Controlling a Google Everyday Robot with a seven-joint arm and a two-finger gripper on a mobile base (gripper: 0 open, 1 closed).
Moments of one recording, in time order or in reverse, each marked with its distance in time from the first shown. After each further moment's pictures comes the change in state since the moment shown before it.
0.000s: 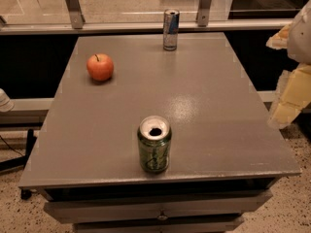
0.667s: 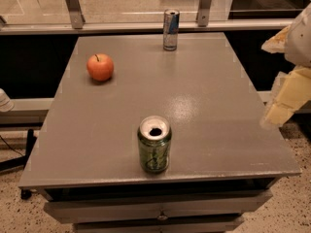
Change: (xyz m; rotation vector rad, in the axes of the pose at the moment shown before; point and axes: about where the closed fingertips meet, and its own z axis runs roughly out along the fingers) arm -0.008 0.003 0.006 -0.026 -0.082 0.029
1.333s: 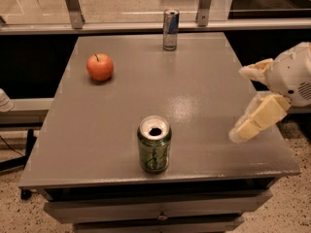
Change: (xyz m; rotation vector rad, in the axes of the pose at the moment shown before) arm -0.026 0.020 0.054 -0.106 -0.385 0.118
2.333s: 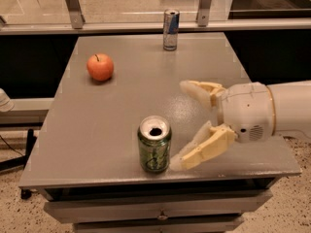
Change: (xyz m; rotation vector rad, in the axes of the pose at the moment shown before) arm -0.092 0.096 0.049 -0.202 -0.581 -0.056
